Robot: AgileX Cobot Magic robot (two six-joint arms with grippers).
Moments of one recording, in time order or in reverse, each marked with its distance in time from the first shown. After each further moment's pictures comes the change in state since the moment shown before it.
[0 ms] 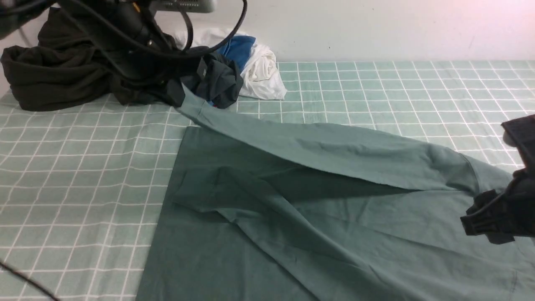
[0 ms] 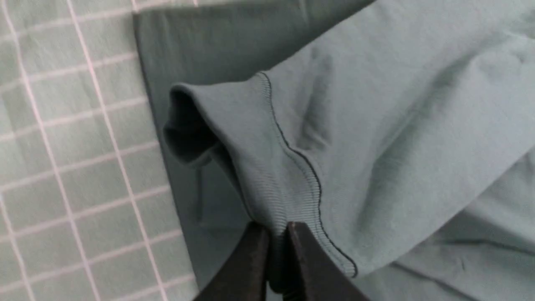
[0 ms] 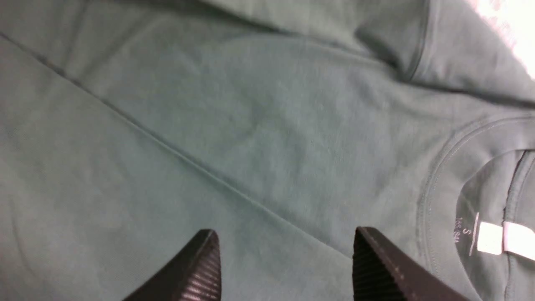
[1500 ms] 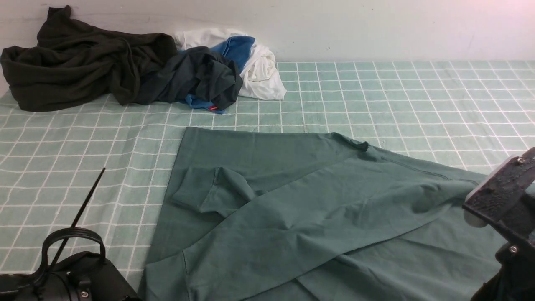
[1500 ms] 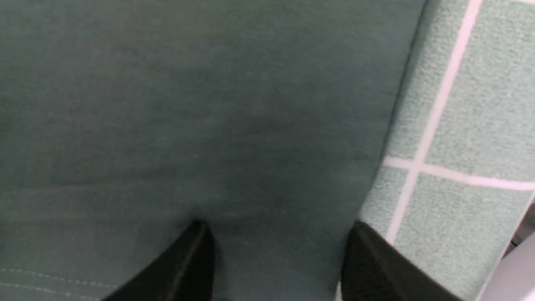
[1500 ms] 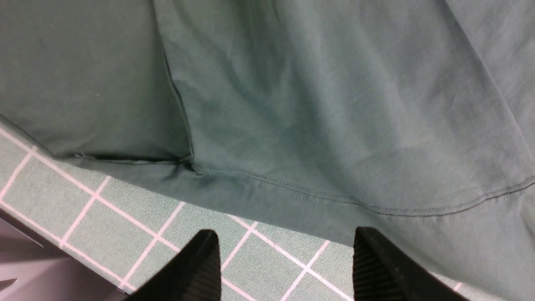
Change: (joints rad) right arm 0.288 -0.089 -0.049 0.264 0.433 -0.322; left arm -0.549 -0.282 1.083 0.160 -0.331 0.499
